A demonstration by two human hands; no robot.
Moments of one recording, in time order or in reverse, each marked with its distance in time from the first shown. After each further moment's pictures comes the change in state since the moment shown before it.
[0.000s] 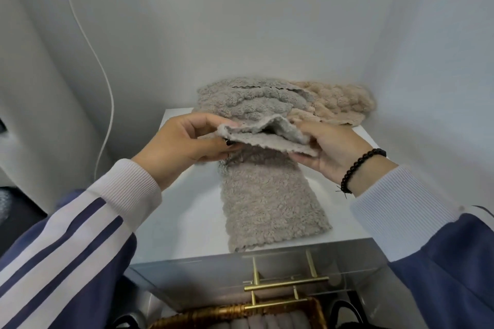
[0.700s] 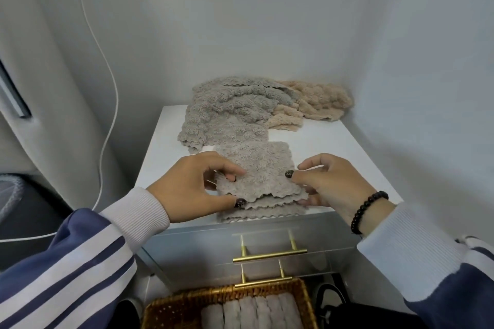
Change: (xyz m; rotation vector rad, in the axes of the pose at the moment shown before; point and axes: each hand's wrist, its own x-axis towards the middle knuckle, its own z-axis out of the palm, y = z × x) left_hand -0.062 -0.015 0.032 0.715 -0.091 0.162; right_hand -0.067 0.045 -0.036 -0.375 0.120 -0.046
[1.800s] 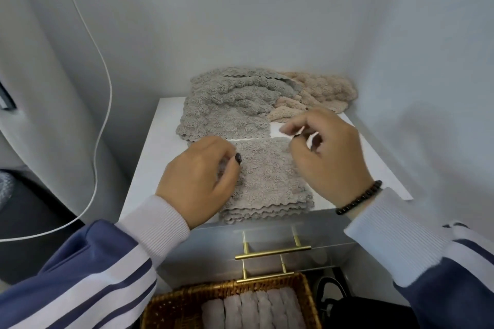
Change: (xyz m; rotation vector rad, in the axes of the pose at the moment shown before) left_hand 0.004 -0.001 0.020 0.302 0.364 0.149; right_hand 0.004 -0.016 0.020 -0.420 0.269 -1.032
